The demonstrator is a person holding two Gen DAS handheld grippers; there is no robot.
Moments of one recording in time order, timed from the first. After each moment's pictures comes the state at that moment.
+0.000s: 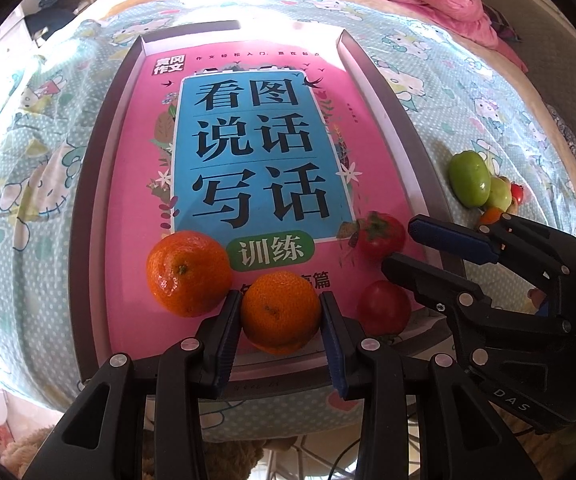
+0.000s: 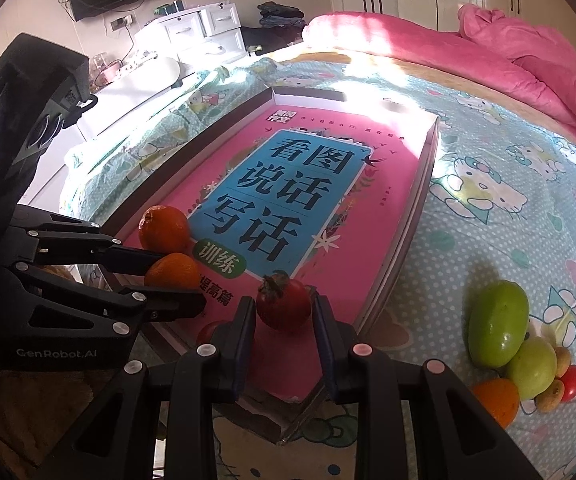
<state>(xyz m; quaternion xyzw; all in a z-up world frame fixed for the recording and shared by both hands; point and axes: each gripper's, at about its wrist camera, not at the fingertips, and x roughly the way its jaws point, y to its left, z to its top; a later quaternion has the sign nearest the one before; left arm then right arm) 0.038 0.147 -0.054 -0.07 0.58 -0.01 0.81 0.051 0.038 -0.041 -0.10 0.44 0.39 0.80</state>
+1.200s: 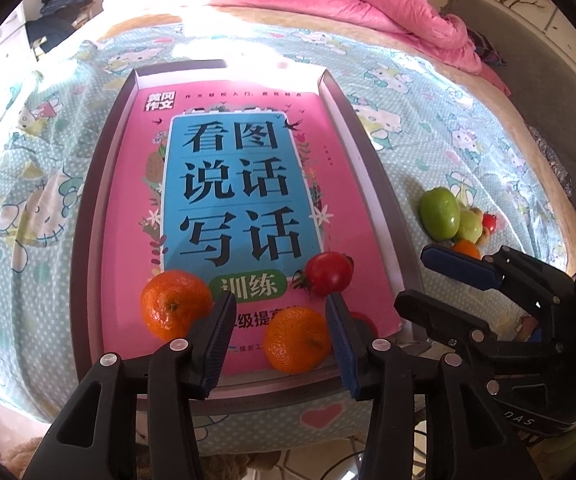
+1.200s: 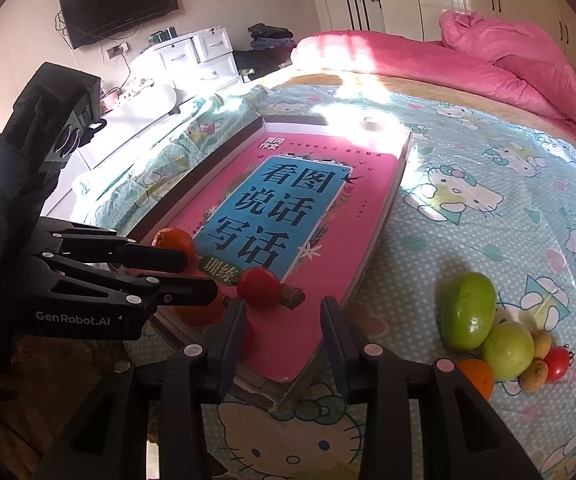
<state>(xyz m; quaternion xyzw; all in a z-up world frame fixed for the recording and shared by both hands) 0.036 0.150 -0.030 -0.09 0.53 -0.03 0.84 0.044 0.011 -0.023 -0.06 0.42 0.38 0.82</state>
